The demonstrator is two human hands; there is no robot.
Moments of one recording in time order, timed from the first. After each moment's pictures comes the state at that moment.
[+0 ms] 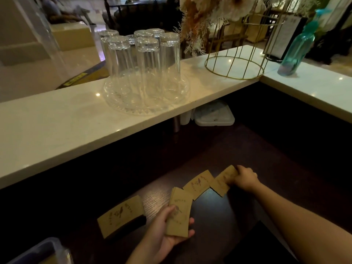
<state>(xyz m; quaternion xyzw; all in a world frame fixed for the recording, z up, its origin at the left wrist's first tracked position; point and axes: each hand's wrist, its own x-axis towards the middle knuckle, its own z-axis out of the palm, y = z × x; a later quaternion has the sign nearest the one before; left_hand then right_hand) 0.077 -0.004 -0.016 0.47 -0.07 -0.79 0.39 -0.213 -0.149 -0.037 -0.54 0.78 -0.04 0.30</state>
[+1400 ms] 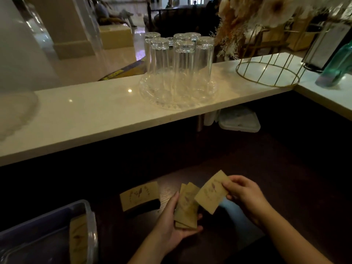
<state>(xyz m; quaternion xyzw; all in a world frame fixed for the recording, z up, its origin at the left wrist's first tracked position) 0.072 0.013 -0.016 0.45 -0.01 -0.77 0.45 -0.141 -0.070 0.027 -0.39 0.55 -0.36 0.64</state>
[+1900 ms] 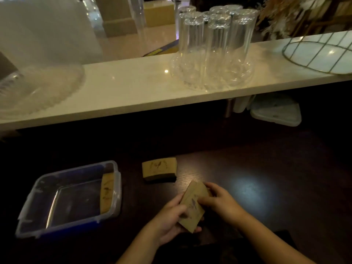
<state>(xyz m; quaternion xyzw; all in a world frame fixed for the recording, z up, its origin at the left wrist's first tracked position) 0.072 0.073 -0.004 0.52 -0.12 -0.73 0.42 -0.081 -0.026 -0.011 -0.52 0.46 -0.13 0.70</state>
